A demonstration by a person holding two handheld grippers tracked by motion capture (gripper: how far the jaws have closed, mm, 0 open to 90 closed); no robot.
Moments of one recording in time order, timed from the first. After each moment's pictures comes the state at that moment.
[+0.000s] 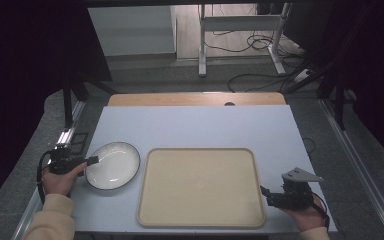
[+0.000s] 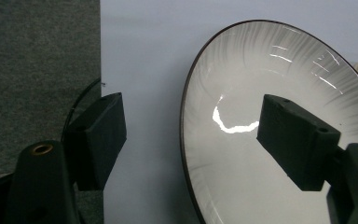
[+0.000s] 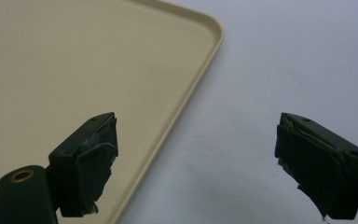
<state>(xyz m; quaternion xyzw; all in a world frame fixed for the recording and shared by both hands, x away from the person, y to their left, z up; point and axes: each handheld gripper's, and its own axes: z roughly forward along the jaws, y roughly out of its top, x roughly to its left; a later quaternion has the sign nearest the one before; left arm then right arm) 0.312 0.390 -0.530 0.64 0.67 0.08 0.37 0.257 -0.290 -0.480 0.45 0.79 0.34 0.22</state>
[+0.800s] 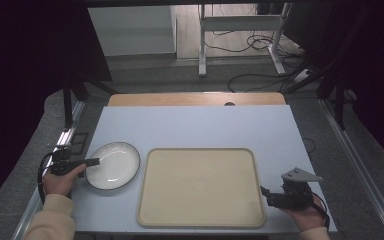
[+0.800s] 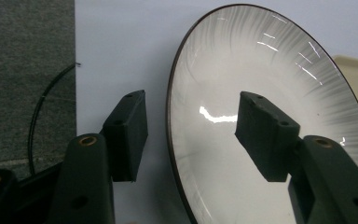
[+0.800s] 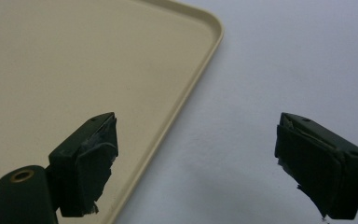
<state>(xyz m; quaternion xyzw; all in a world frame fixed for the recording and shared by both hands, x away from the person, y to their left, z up) 0.313 0.392 -0.537 0.64 0.67 0.03 0.39 0.258 -0.290 -0.481 0.45 0.80 0.34 0.22</state>
